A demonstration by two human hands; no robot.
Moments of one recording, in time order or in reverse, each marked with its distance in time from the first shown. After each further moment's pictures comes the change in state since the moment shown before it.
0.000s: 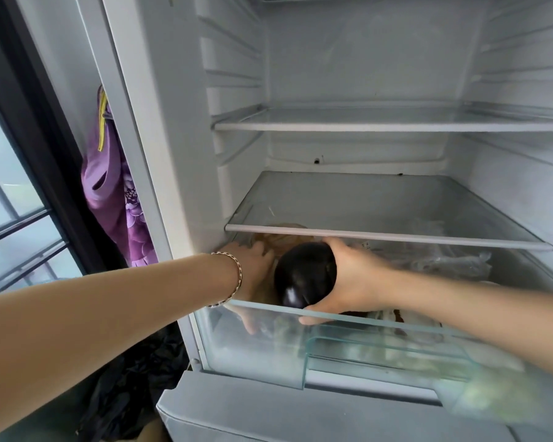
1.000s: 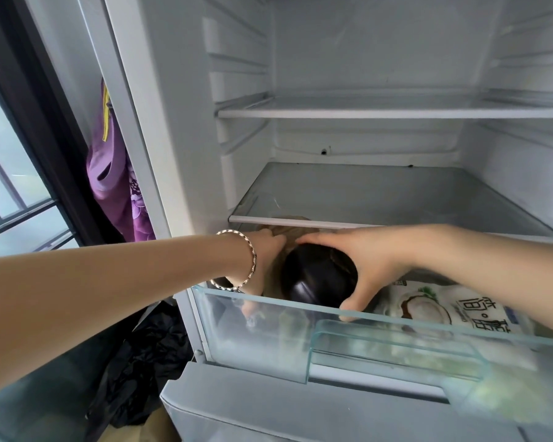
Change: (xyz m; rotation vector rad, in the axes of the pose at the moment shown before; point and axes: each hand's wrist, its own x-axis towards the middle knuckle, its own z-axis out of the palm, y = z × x) left_hand 0.005 -0.006 -0.009 -0.181 -0.036 0.036; right_hand 0.010 -0.001 -0.038 -0.308 -0.338 -0.265
